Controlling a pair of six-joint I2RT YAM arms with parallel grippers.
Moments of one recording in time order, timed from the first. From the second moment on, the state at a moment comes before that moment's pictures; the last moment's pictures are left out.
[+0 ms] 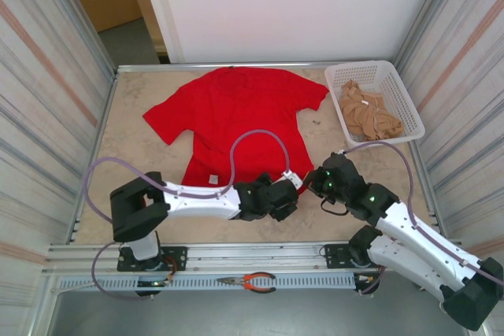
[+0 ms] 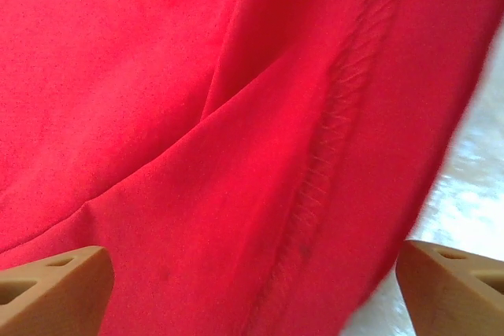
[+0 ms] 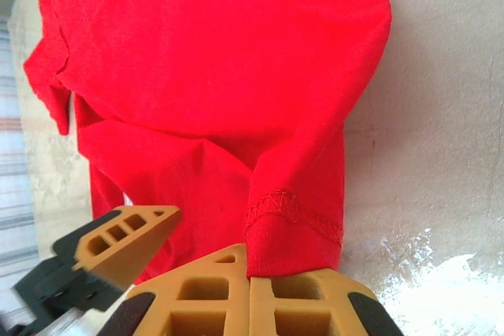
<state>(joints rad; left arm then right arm) -1.29 1.74 1.05 -0.29 -0.46 -0.21 0.69 0.71 0.55 -0.59 0.04 1.17</state>
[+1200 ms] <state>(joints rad) -1.02 1.30 1.07 -0.57 -0.32 -0.23 0.72 0.63 0.46 -0.52 -0.08 1.02</state>
